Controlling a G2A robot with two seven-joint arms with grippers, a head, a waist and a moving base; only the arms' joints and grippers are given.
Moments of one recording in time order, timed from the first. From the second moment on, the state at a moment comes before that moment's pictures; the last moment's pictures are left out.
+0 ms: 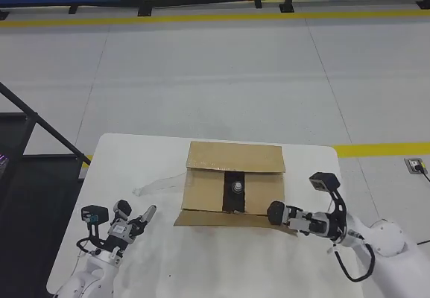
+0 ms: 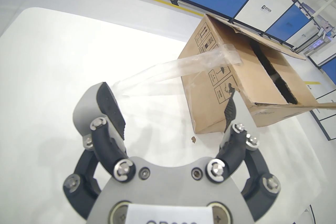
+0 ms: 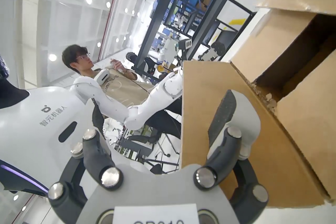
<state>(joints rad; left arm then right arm) 1.45 -1.33 -1.65 -1.62 0.99 -0.41 -0.02 -0.95 -0.88 1.08 -1.46 0.63 -0.73 1.09</state>
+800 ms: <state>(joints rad) 1.48 -1.31 -1.65 -1.65 0.91 -0.56 -0.07 -0.81 -0.77 0.74 -1.41 0.44 -0.91 0.91</state>
